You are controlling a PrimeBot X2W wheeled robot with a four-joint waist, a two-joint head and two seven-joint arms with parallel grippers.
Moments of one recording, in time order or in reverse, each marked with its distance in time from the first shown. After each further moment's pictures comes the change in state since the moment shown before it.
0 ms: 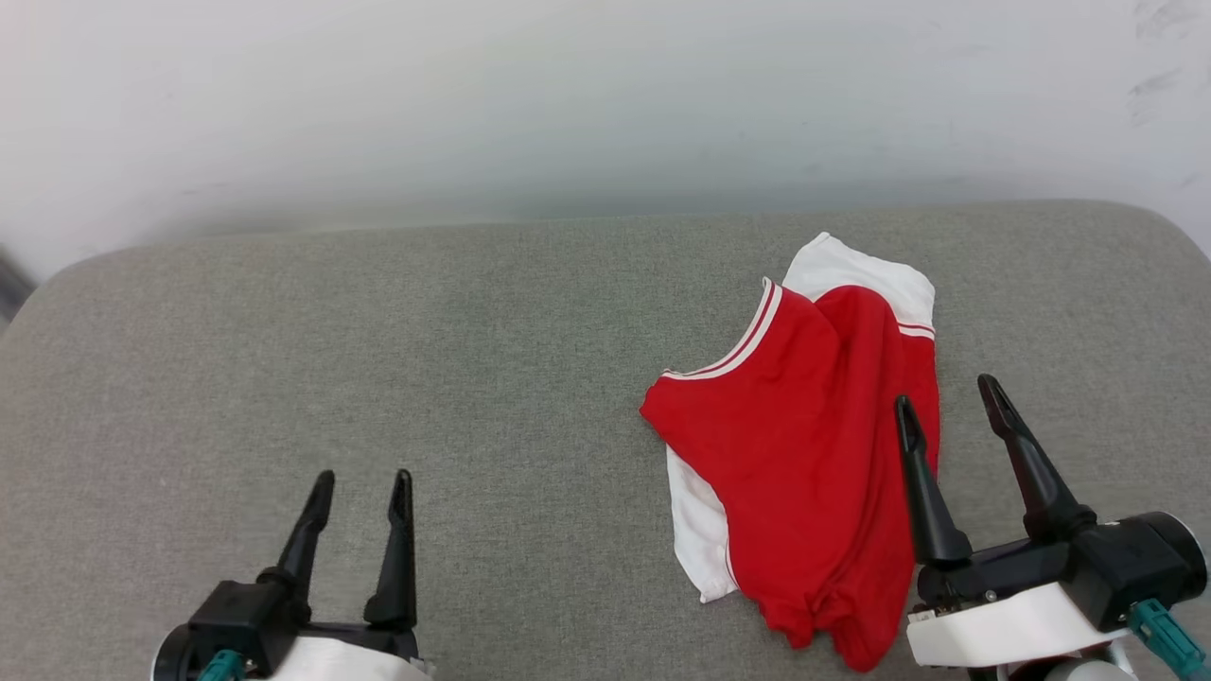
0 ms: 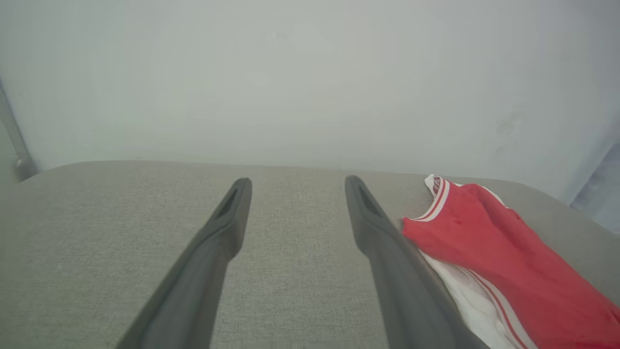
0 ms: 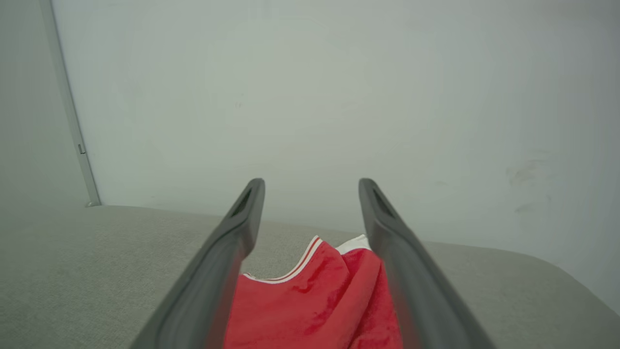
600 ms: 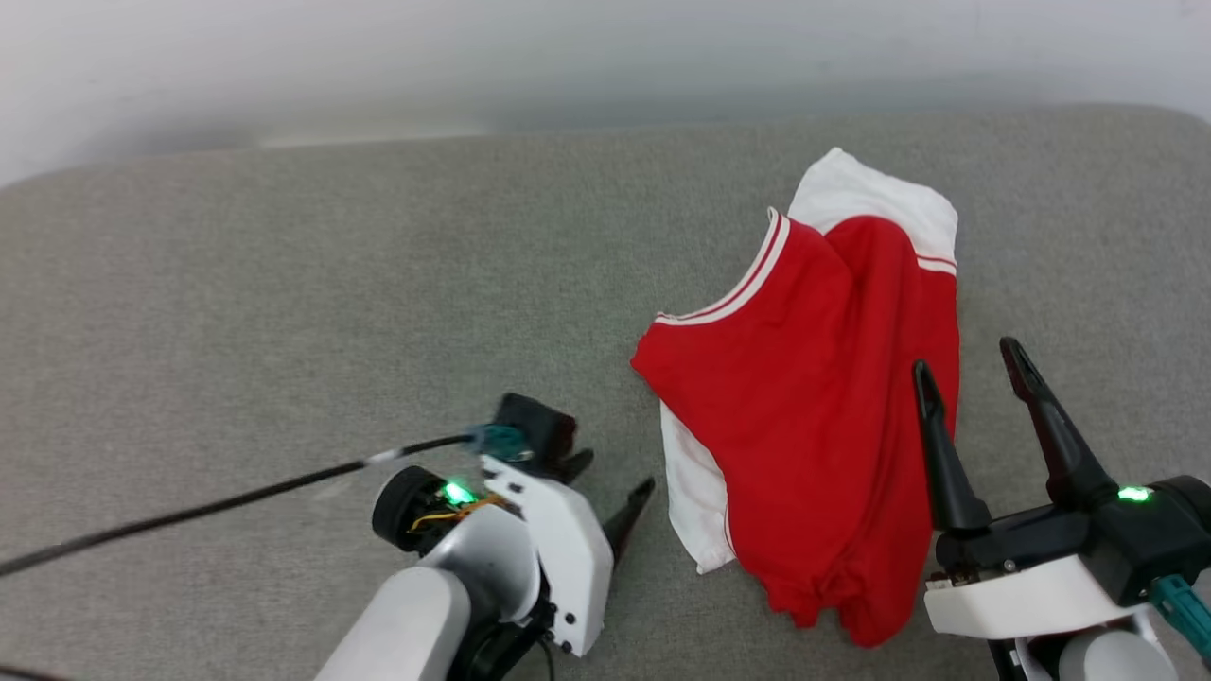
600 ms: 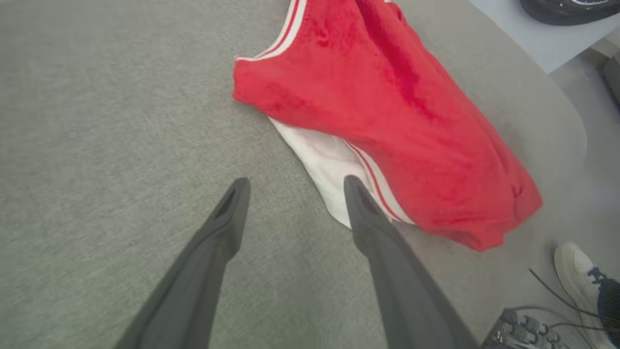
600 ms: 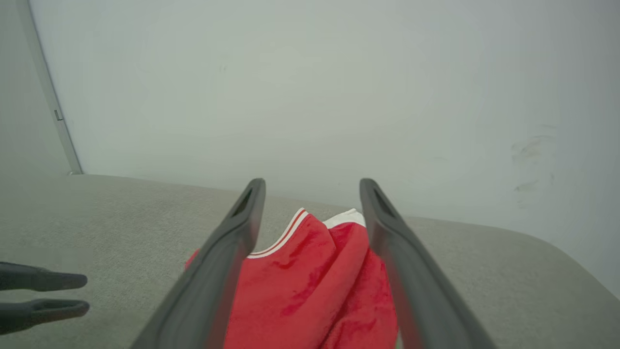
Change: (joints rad) left arm -0.344 -0.024 -0.286 0.123 -0.092 -0.146 0.641; right arm -0.041 -0.023 -0.008 -0.011 -0.027 0.000 0.000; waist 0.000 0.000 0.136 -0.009
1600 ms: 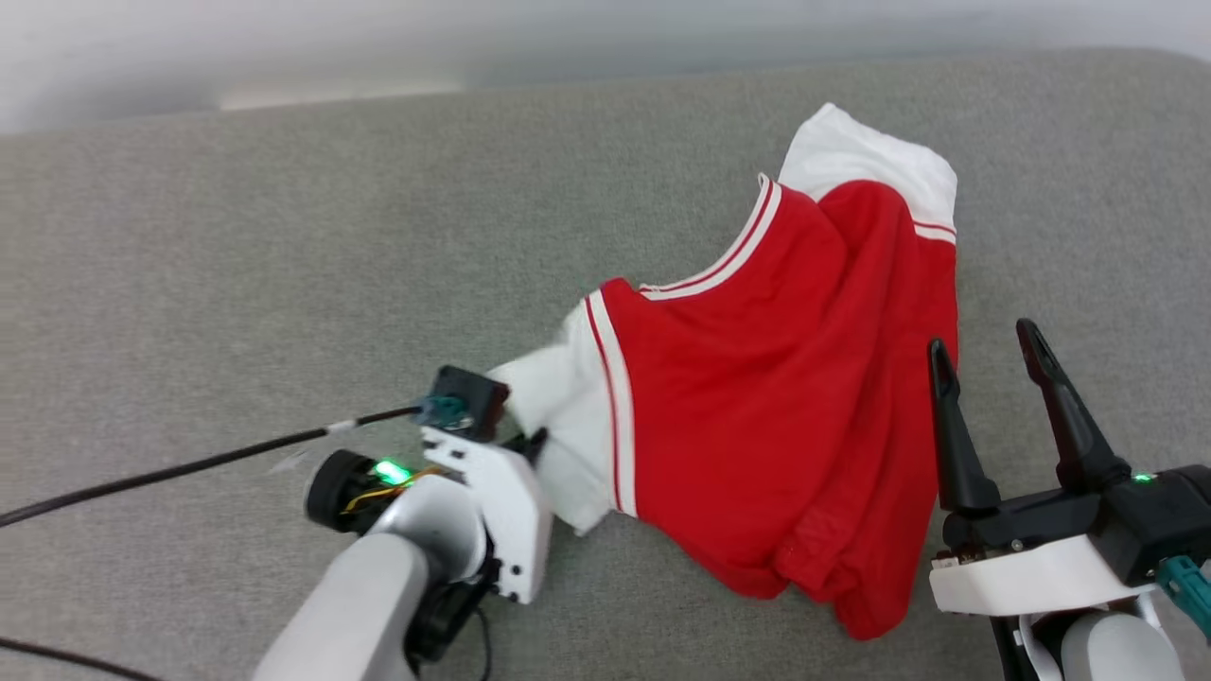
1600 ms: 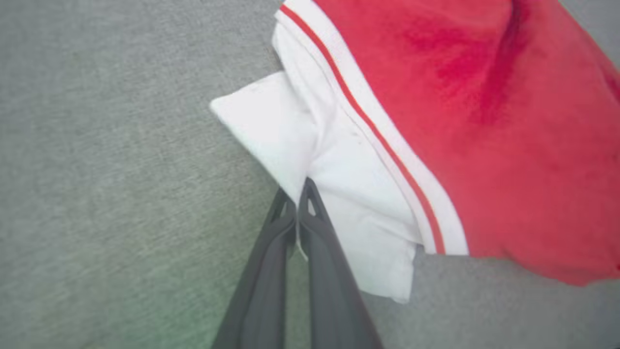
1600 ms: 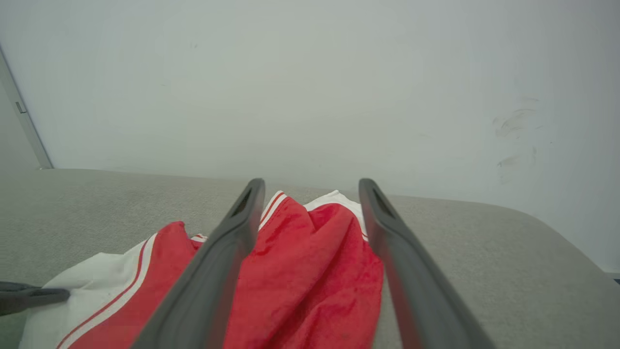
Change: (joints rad) left arm -0.127 0.049 -0.051 0.182 0.002 0.079 0.025; right arm -0.049 0.024 -0.039 0.013 -0.007 0.000 0.000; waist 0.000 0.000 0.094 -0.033
